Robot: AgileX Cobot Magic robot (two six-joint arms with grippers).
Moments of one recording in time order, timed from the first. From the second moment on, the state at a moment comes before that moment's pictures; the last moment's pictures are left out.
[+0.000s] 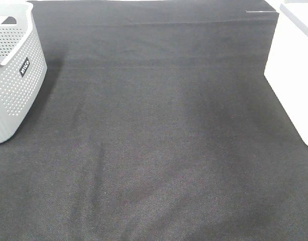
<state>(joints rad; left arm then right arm) -0.01 -0.01 -0.50 -0.03 1.05 0.04 -0.13 1.82 -1.96 0.06 1.21 0.02</state>
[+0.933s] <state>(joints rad) -0.01 -0.01 -0.50 -0.03 1.05 0.04 0.11 1.26 -1.30 0.00 1.17 0.09</state>
